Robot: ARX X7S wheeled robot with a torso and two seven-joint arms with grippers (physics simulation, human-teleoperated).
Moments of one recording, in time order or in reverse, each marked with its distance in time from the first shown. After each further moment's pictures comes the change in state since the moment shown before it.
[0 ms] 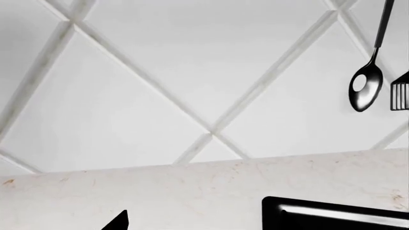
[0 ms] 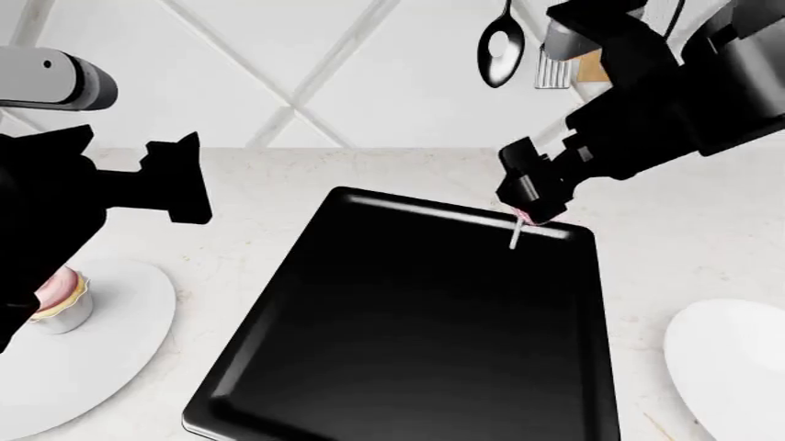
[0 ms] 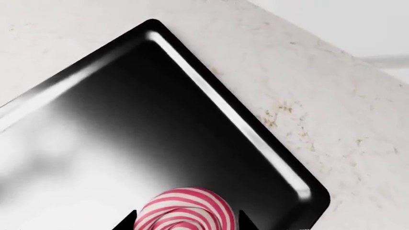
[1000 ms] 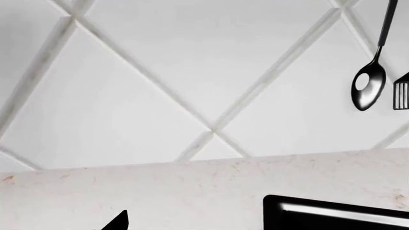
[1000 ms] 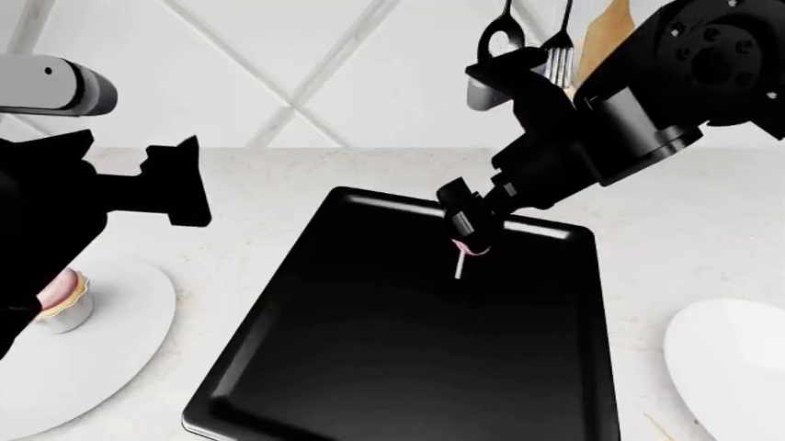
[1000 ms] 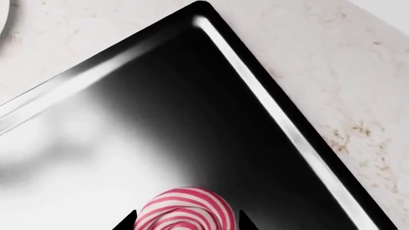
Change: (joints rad) left arm 0.026 -0.013 0.006 0.004 0.020 0.030 0.020; right arm -0.134 -0.151 -0.041 0.073 -0.140 -0.104 -0.203
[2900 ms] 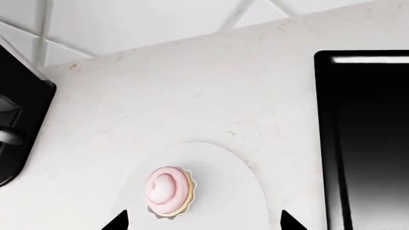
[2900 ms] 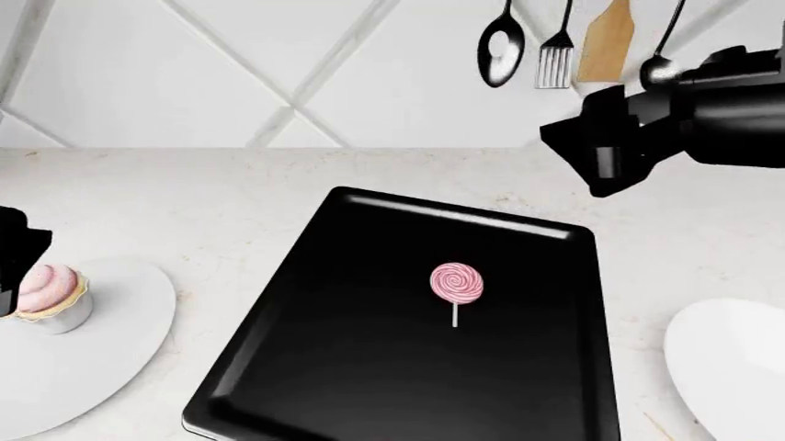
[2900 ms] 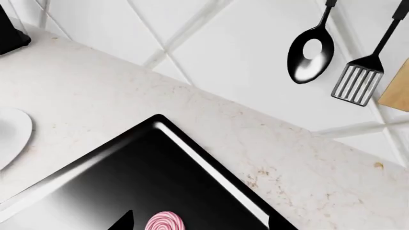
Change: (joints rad) left arm -0.788 -0.361 0.716 -0.472 -1.013 -0.428 -0.496; right arm 0.087 0.557 0.261 -0.508 0.297 -0.168 0.431
